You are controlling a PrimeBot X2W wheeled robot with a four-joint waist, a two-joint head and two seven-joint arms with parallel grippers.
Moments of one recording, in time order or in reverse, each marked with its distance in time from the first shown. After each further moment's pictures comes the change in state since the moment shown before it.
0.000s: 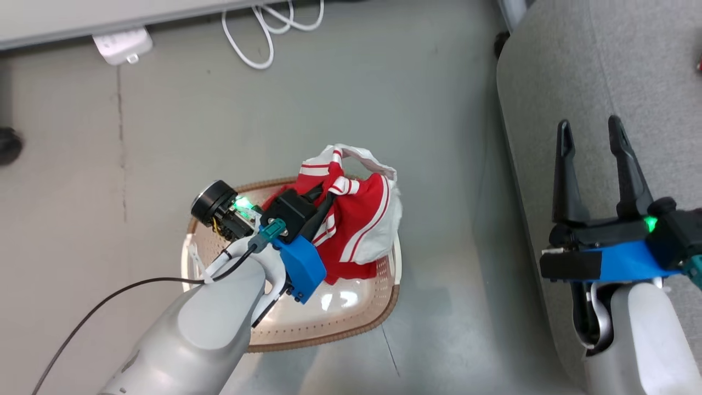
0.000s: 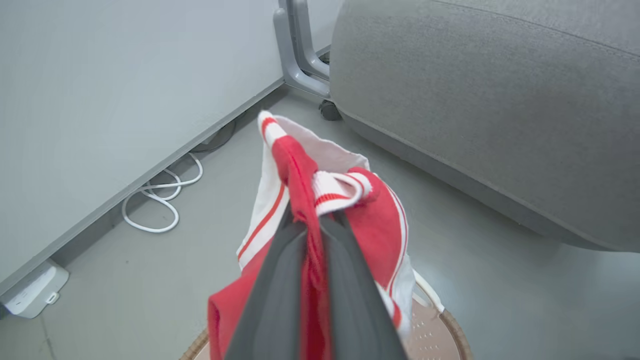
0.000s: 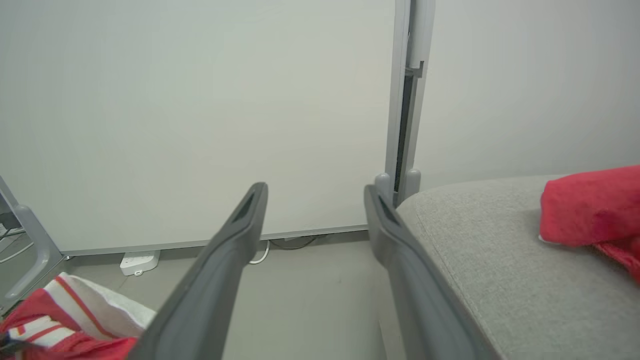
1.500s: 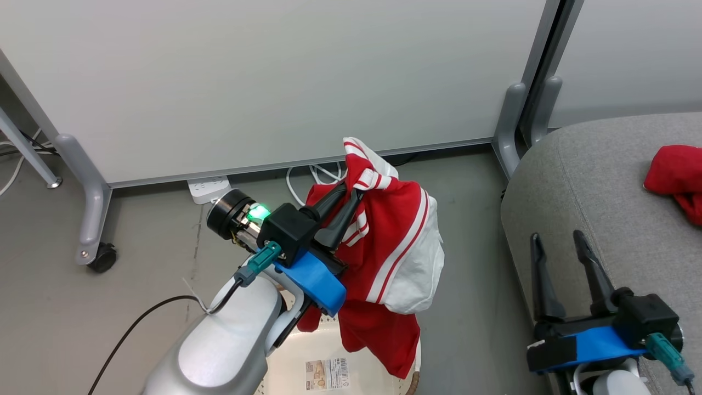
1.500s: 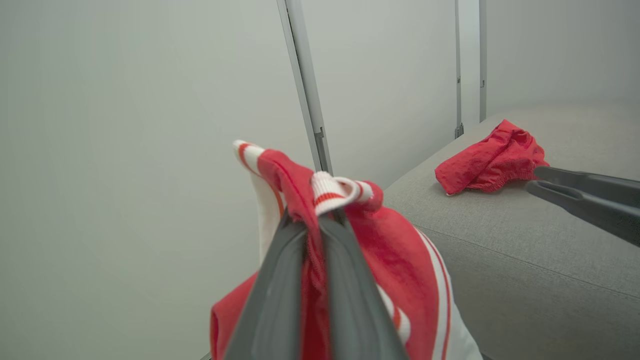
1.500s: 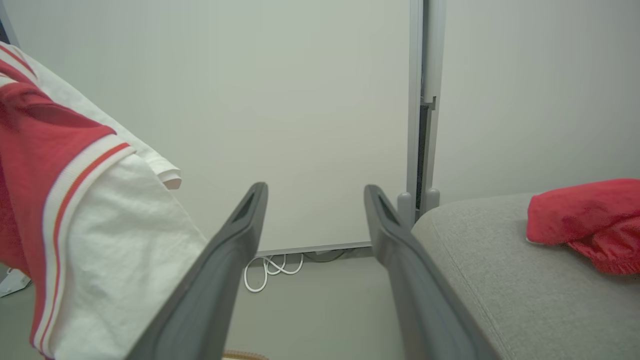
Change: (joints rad) left arm 0.170 -0.005 0.156 -0.359 0.008 0.011 0.000; right arm 0.251 0.000 0.033 0.071 0.030 0.000 0.000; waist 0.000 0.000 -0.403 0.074
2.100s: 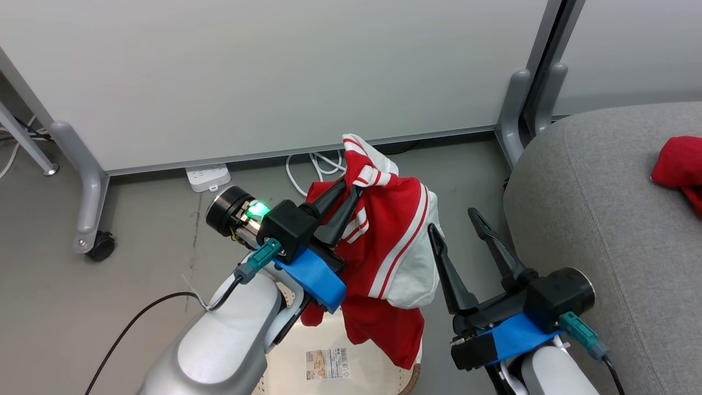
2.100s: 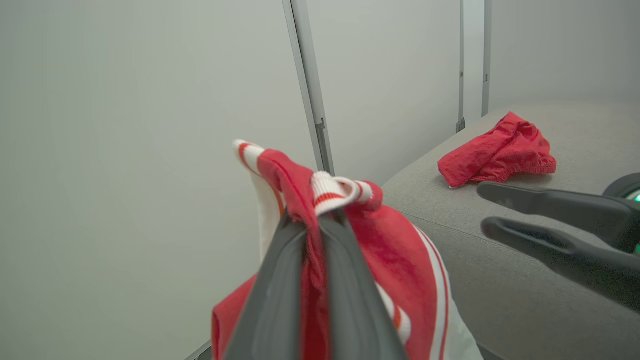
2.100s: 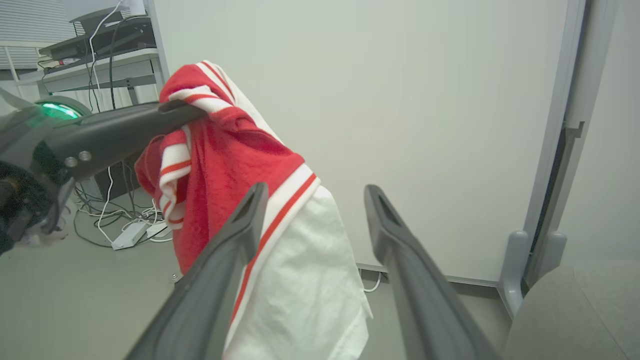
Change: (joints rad) left arm -0.010 0.002 -0.008 0.003 -0.007 0.009 0.000; right arm -0.105 -0.009 0.289 0.006 0.007 0.000 0.000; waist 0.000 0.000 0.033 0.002
